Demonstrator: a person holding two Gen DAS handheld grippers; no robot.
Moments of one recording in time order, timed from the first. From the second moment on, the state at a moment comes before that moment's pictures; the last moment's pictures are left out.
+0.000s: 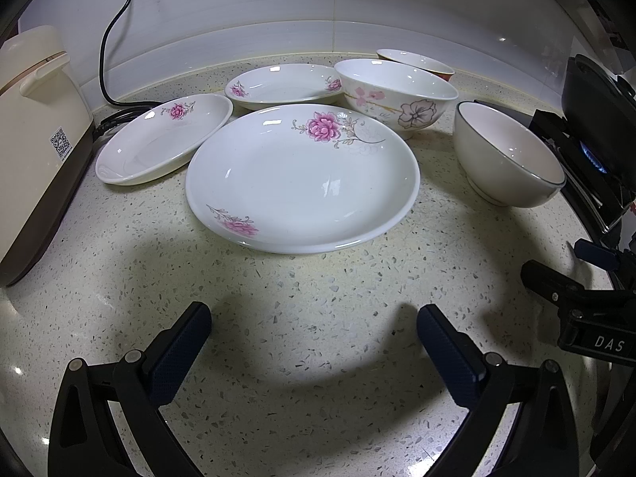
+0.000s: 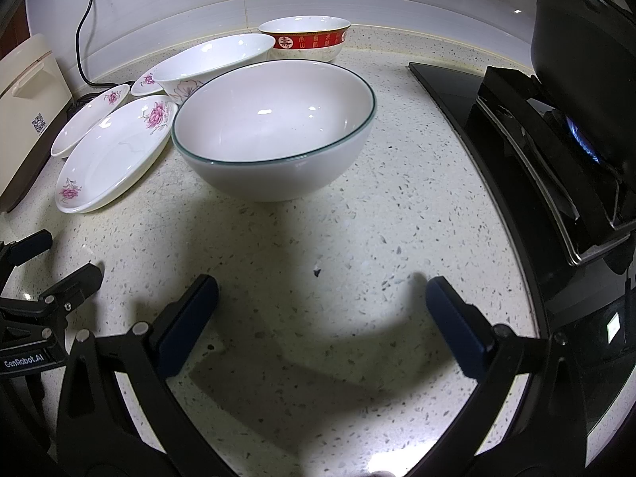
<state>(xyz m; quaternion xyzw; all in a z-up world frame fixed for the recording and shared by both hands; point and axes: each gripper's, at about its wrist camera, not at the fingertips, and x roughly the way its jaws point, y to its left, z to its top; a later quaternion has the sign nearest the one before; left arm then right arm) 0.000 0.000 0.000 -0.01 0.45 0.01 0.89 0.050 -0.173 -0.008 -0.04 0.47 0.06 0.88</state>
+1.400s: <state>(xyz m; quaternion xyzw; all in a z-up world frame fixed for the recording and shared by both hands) -0.001 0.002 0.002 0.00 0.47 -0.03 0.88 0.049 -0.163 -0.004 -0.05 0.50 0.12 0.85</state>
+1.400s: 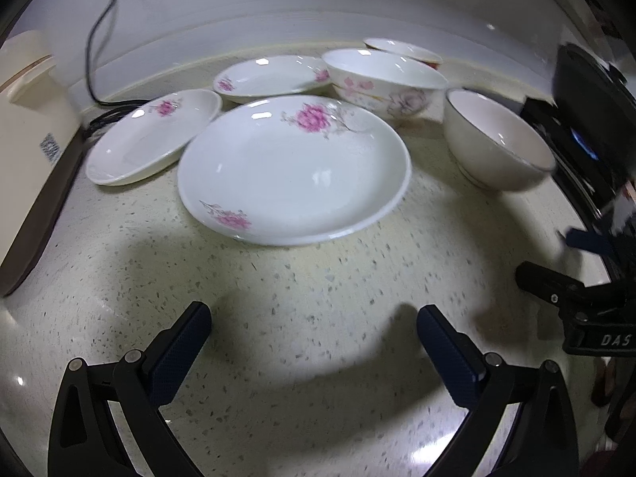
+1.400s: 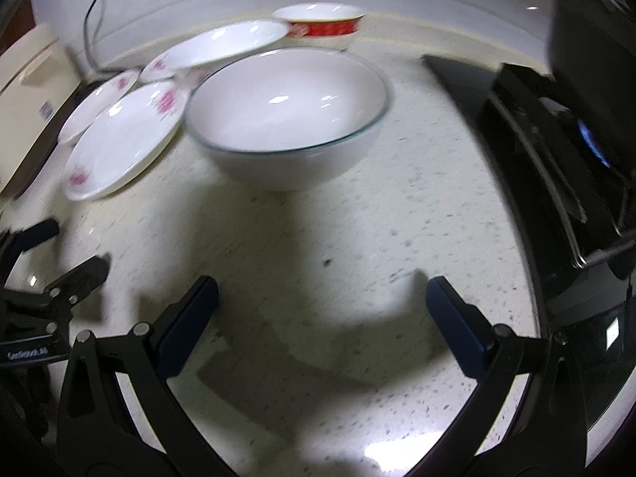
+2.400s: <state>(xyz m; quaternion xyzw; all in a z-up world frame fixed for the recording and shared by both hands) 0.051 0.127 0.028 -0.27 0.46 0.04 0.84 0.136 -0.078 0.002 0.12 0.59 0.27 0.75</state>
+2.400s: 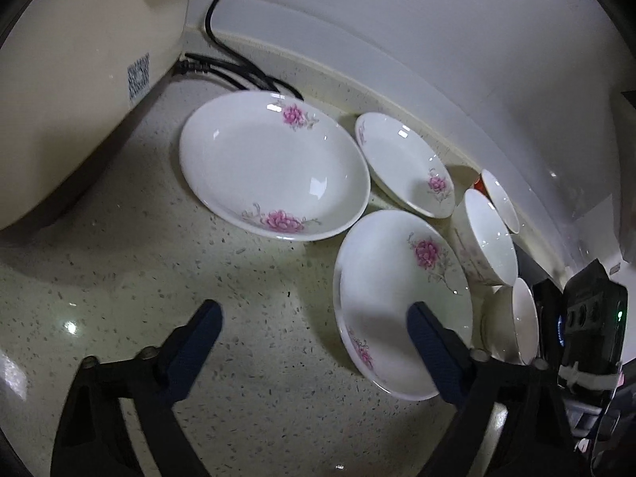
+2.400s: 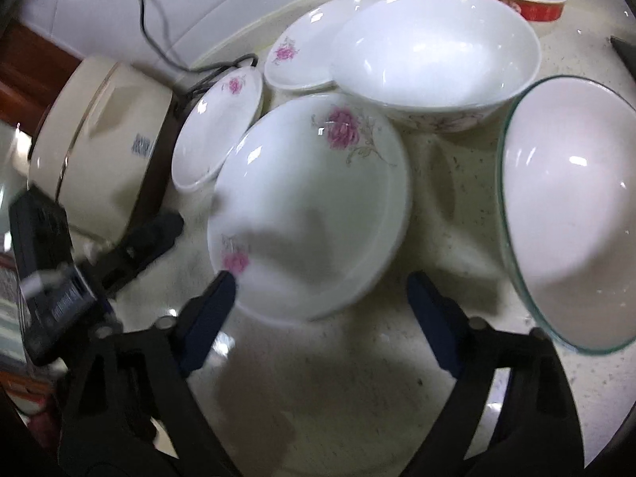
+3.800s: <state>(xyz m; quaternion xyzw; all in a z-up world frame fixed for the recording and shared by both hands) 0.007 0.098 0.027 -0.21 0.48 0.04 0.85 0.092 -0.094 0.003 0.04 0.57 0.26 0.78</state>
